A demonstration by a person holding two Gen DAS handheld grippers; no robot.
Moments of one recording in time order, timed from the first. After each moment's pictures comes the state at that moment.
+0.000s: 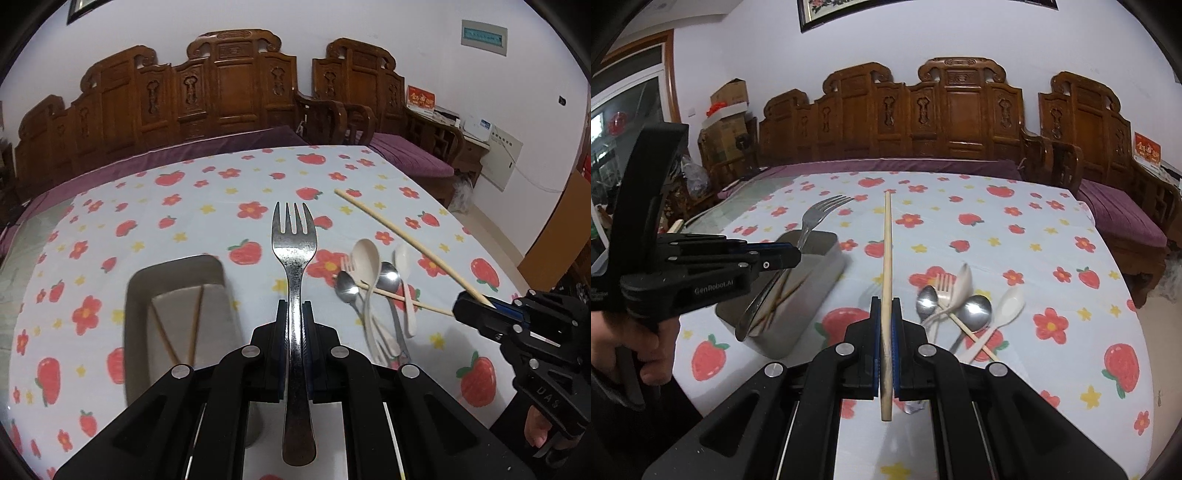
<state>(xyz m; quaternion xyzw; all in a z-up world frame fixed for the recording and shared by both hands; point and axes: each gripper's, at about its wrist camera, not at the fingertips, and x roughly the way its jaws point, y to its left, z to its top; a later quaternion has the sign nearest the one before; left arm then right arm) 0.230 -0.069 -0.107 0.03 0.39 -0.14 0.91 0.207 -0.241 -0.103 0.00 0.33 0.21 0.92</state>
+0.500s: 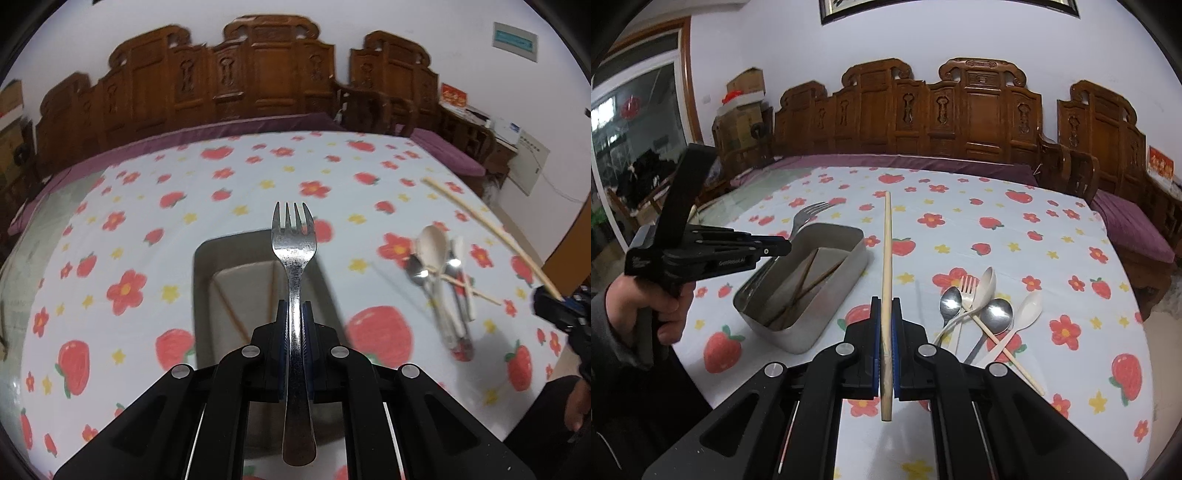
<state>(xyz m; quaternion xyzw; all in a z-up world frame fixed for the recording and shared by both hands) 0.246 0.006 -0.134 0.02 0.42 -0.09 0.90 0.201 -0.214 -0.098 -0.03 0.34 0.23 0.91</state>
